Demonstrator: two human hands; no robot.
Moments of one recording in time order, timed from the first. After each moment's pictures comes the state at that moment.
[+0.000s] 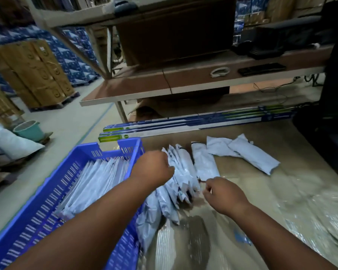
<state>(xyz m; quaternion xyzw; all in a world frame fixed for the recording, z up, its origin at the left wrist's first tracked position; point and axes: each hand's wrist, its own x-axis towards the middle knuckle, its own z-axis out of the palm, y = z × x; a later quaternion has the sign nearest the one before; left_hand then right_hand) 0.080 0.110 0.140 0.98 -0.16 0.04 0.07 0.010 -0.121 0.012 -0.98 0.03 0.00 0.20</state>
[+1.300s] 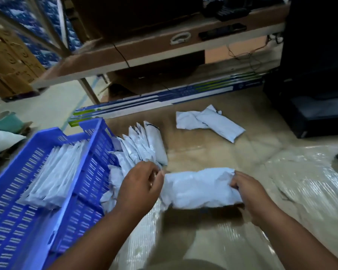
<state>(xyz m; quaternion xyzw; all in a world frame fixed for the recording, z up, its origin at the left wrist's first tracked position) -0.043 0.051 0.059 0.94 -0.22 0.12 0.25 -0.127 -0.227 0.025 -0.65 0.32 0.00 0.69</state>
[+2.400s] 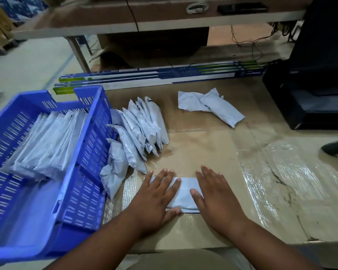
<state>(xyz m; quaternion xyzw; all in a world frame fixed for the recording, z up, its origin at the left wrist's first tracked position) -0.085 0.101 -0.067 0.90 -0.44 0.01 0.00 -0.162 -0.143 -0.060 -0.99 0.01 0.01 0.13</state>
